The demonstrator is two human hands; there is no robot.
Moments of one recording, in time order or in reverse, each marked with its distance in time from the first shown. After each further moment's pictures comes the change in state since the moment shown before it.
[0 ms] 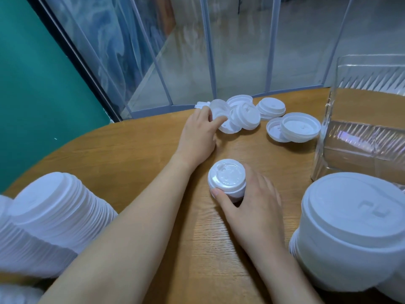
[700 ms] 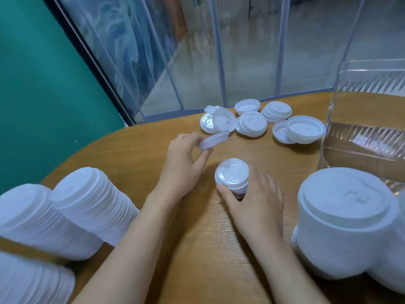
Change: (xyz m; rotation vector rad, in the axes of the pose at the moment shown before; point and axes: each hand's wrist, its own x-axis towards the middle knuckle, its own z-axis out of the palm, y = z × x) left_hand -0.082 0.023 -0.089 -0.415 0.096 -0.247; right_hand -0.001 -0.005 0.006 -0.055 0.035 0.011
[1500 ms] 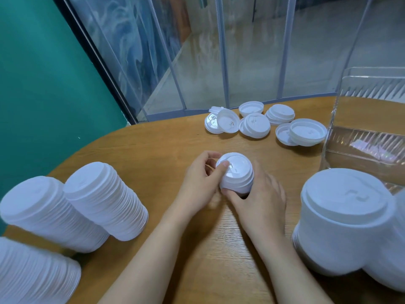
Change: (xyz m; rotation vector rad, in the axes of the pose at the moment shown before) left_hand -0.033 0.032 0.013 -0.515 -0.133 -0.484; right_hand 0.003 0.003 0.001 0.032 0.001 -0.008
